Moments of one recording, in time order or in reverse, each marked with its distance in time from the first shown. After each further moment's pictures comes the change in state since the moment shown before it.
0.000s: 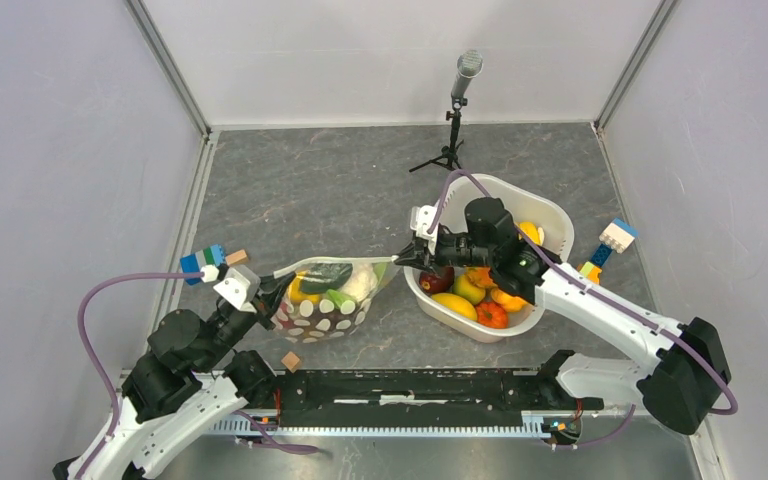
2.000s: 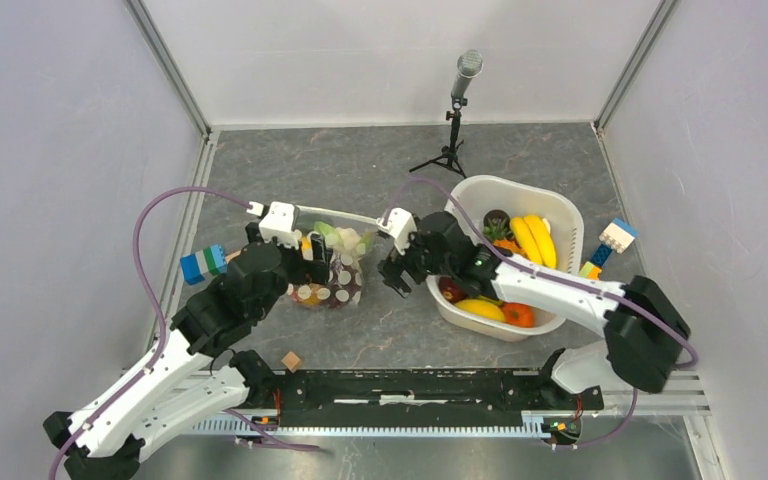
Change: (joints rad) left arm 0.047 0.538 0.132 0.018 -0.274 -0.338; right arm 0.130 0.267 0.060 -0.039 0.471 0.237
